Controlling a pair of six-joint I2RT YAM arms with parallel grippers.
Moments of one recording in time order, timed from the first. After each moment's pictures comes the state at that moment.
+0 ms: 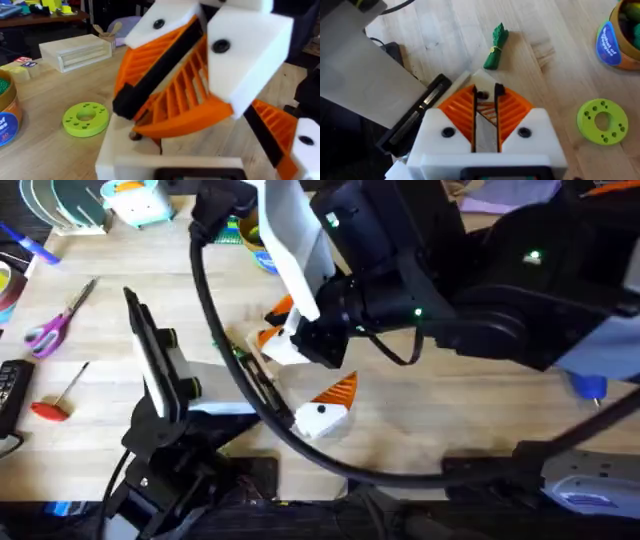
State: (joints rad) left arm -0.51 0.00 0.01 -0.02 0.48 -0.11; right arm 0.96 1.39 1.18 -0.51 -0.24 -0.14
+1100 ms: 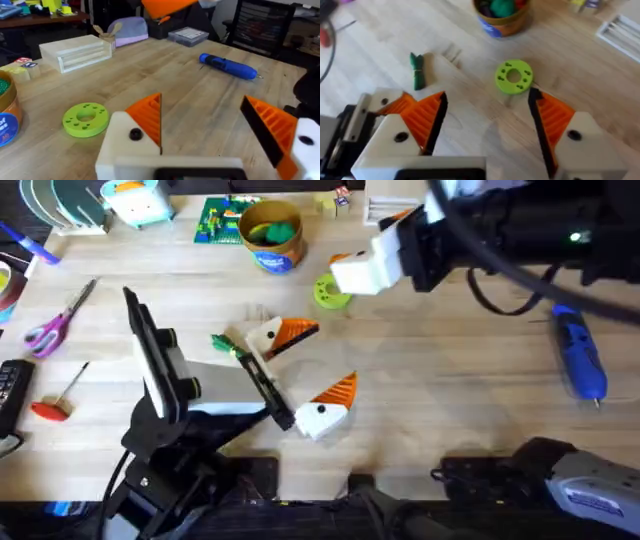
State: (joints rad) left arm -0.51 0.00 0.01 -0.02 0.48 -0.11; right arm 0.62 1.19 1.18 -0.64 -0.19 0.03
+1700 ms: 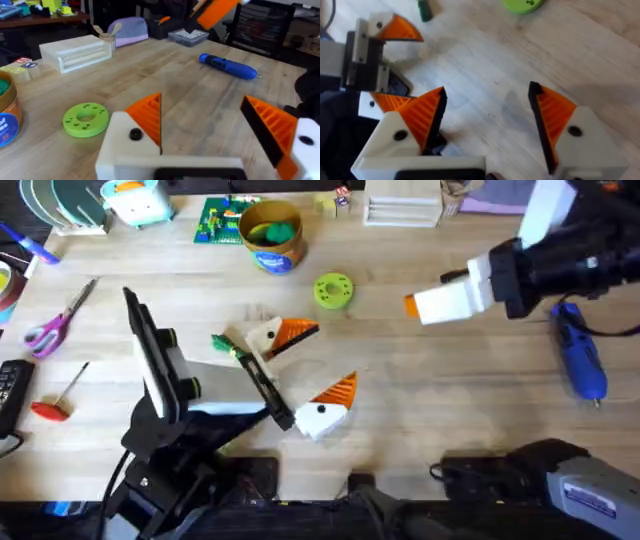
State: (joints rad) left arm -0.51 0.00 0.01 -0.02 0.48 -0.11; right arm 0.26 1.11 1.18 -1.08 -0.49 -0.12
